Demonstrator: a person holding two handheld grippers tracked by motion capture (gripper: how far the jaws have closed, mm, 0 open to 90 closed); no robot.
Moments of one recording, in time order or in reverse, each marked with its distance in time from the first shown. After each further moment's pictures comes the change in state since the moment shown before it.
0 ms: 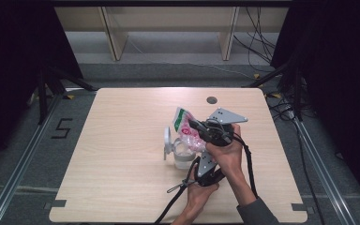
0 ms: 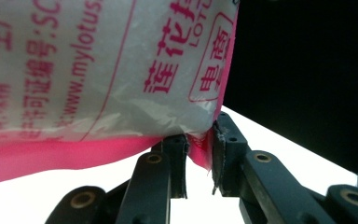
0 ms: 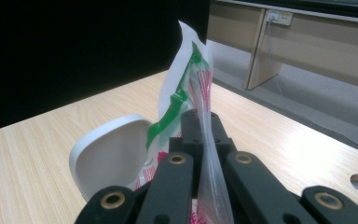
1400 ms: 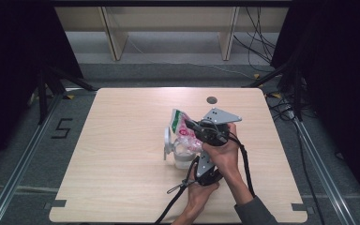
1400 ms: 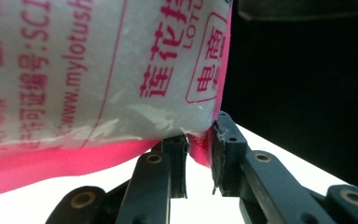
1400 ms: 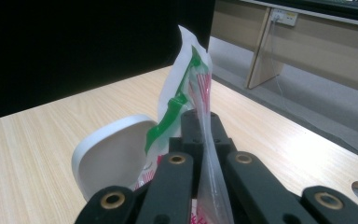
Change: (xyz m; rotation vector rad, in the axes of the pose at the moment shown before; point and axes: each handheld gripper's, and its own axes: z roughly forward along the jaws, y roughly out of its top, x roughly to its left) left arm 0.004 0.002 -0.002 -0.003 0.009 0.034; right arm 0.007 0.004 0.008 0.020 -0.006 -0.045
